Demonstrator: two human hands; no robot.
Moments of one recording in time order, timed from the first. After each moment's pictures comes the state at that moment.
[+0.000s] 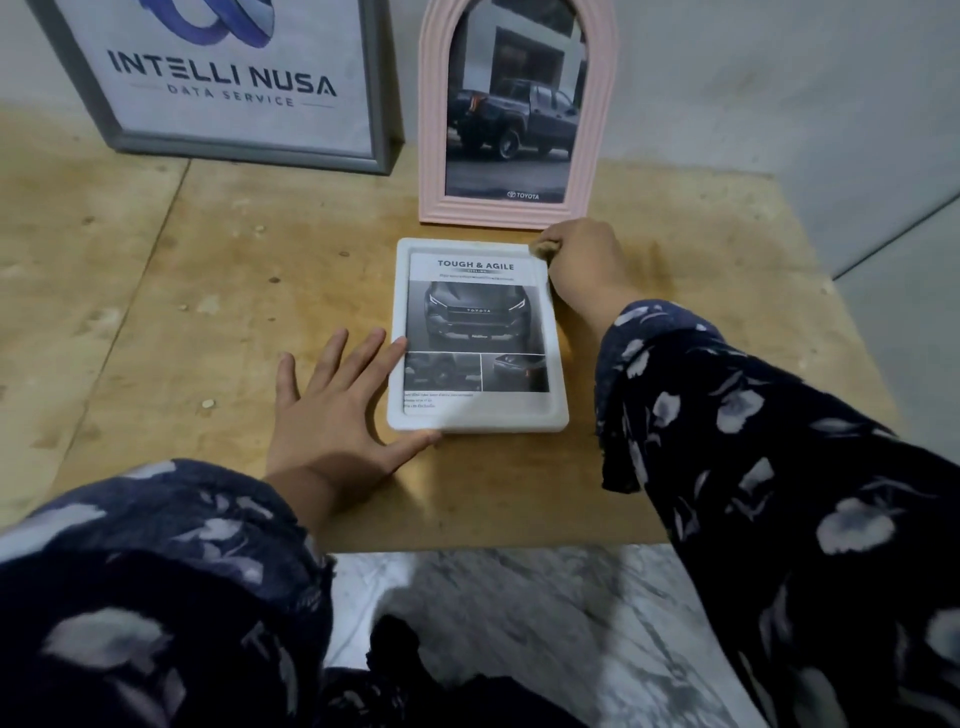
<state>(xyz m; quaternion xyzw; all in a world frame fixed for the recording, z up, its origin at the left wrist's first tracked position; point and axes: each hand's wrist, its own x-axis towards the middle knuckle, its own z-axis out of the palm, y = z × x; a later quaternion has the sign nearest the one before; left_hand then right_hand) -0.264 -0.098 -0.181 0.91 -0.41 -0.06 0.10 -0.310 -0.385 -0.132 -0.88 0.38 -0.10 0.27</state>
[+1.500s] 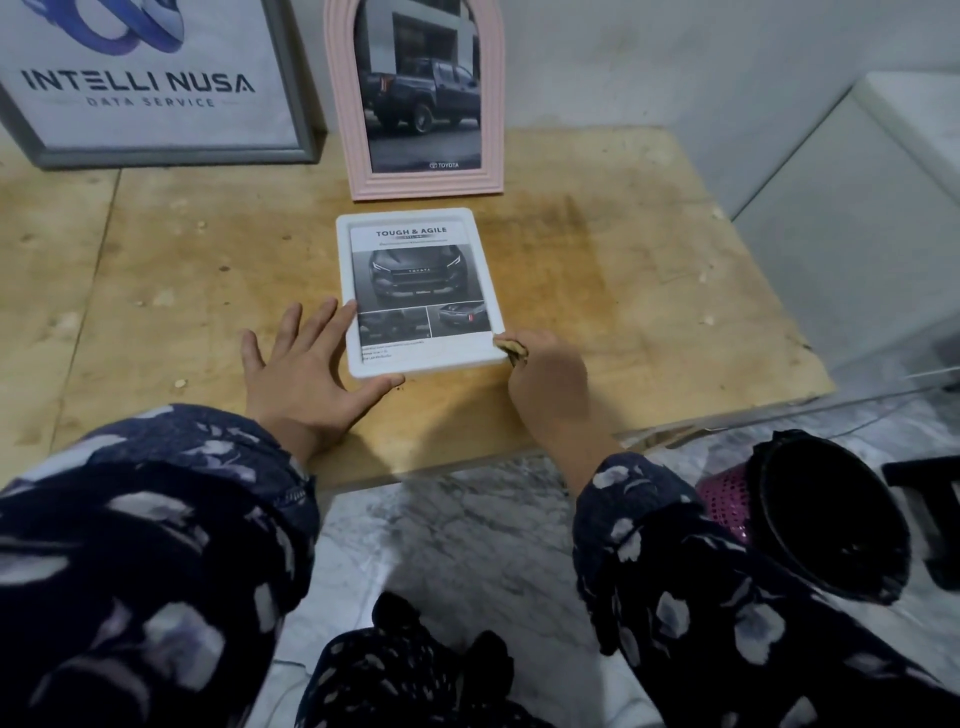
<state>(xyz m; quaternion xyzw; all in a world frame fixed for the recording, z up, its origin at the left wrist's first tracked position) -0.267 -0.096 -0.183 0.90 -0.41 -0.07 0.10 -0.453 -0.251 -0.161 -0.85 0.41 -0.20 0.25</state>
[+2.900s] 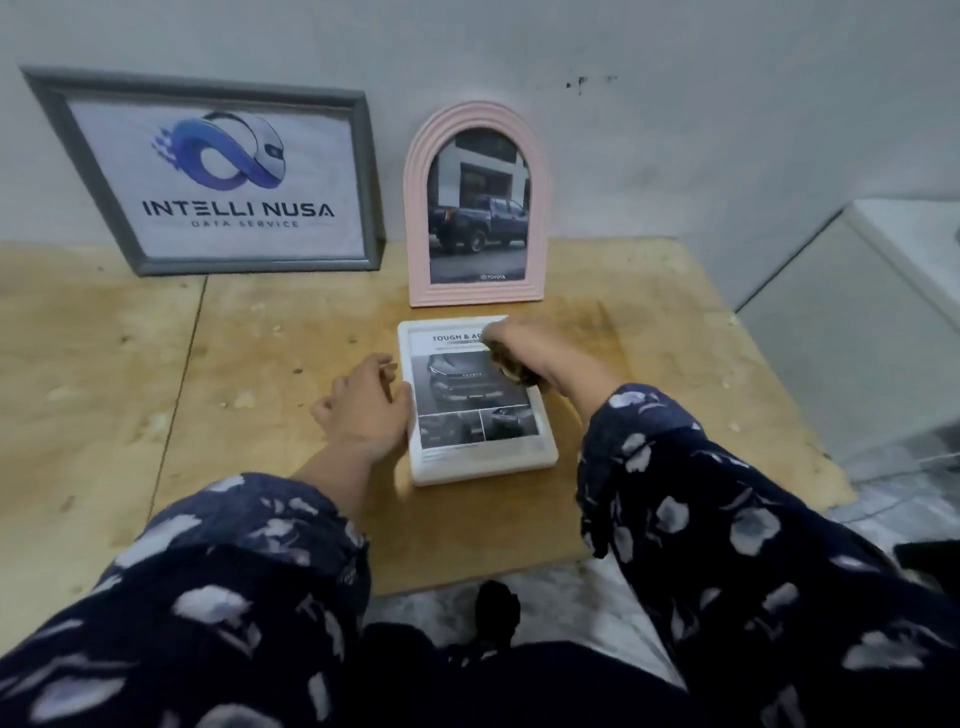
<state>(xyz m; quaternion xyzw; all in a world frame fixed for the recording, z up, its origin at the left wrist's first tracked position) -0.219 -0.148 -0.137 0.91 -0.25 -0.17 0.29 -0.327 -0.299 -0.050 -0.76 0.45 0.00 0.47</state>
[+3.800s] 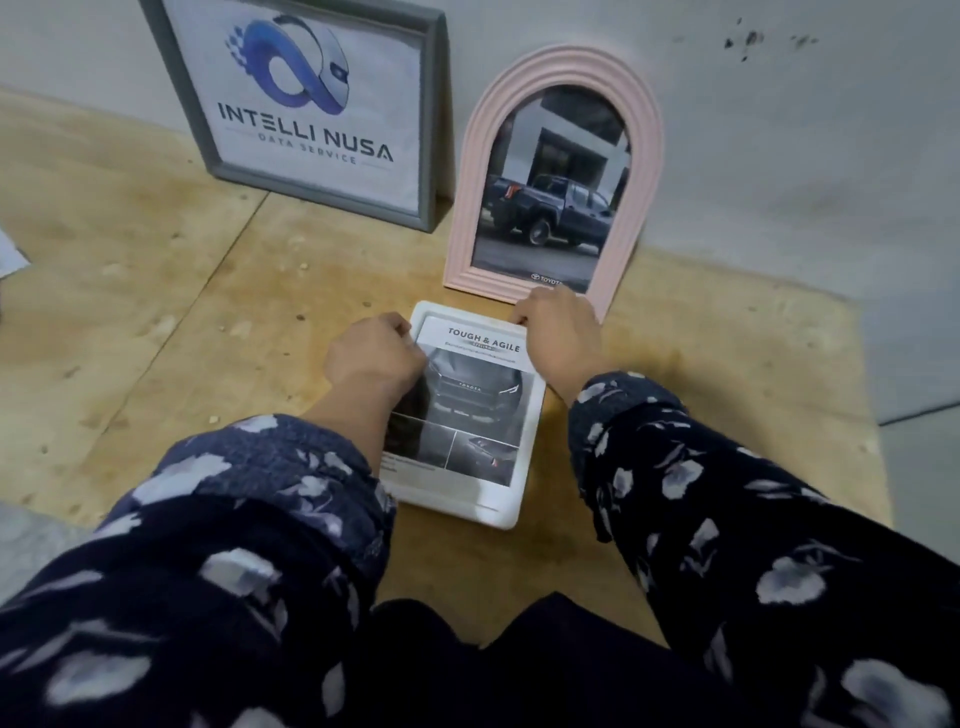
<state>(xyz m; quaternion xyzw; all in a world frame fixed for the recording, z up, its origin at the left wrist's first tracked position) -0.209 -0.225 -0.129 0.97 -0.07 -0.15 0.15 -0.267 -0.415 -0.135 -0.99 0.13 0.01 0.08</state>
